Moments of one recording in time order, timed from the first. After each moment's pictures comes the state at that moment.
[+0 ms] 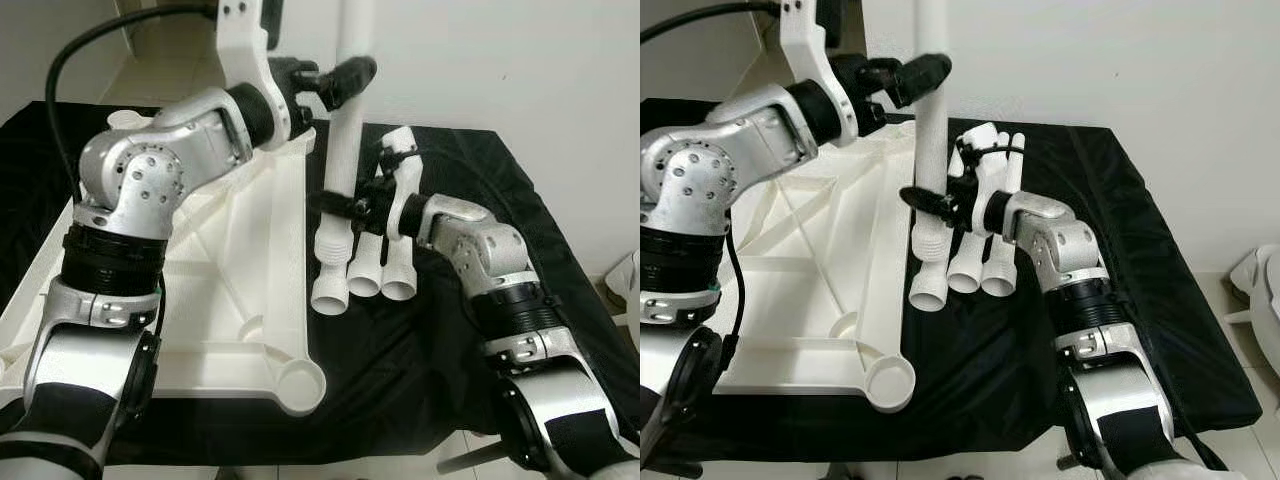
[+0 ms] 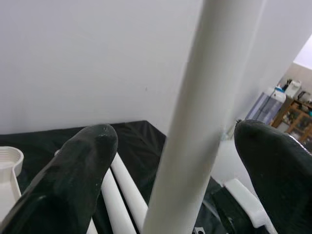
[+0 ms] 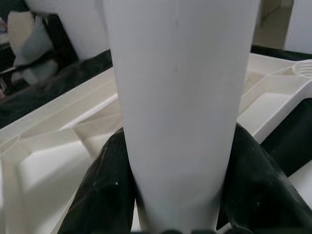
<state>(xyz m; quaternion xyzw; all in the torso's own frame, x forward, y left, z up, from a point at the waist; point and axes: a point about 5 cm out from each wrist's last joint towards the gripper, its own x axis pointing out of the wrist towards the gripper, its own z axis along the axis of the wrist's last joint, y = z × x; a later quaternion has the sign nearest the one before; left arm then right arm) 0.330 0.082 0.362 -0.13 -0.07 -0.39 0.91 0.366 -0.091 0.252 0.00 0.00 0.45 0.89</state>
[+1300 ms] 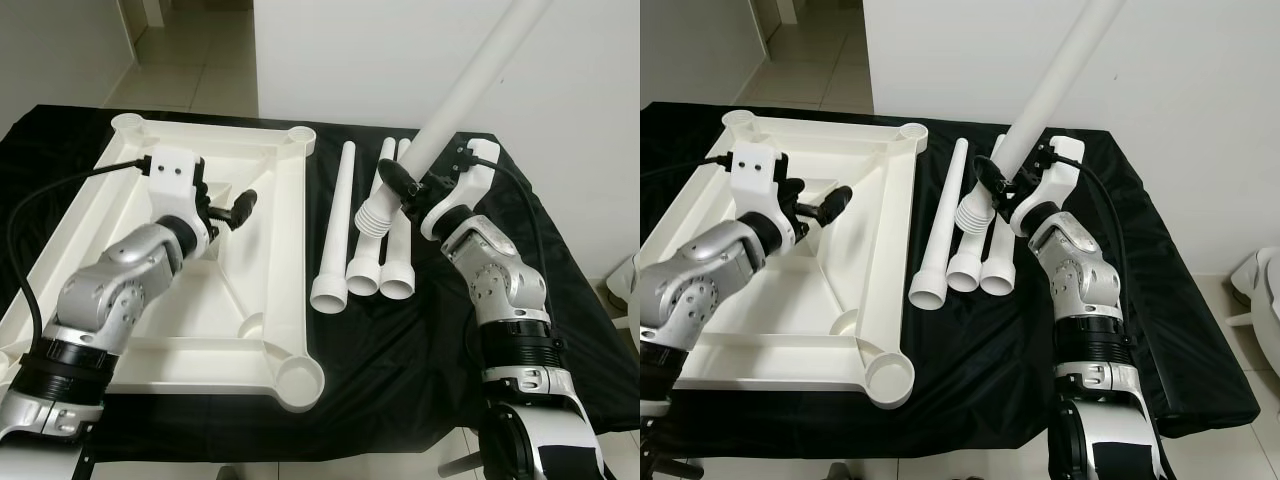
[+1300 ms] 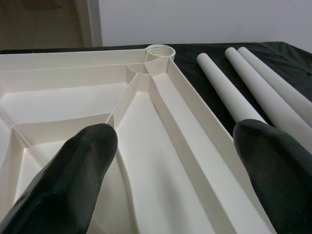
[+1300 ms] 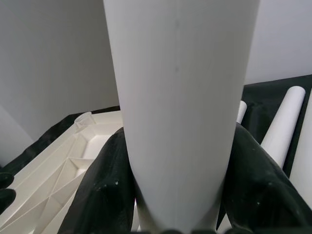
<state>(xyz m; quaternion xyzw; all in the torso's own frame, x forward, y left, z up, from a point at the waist) 0.335 0.164 0.222 0.01 0.01 -0.18 0.98 0.366 -0.147 0.236 0.15 -0.09 0.22 0.96</state>
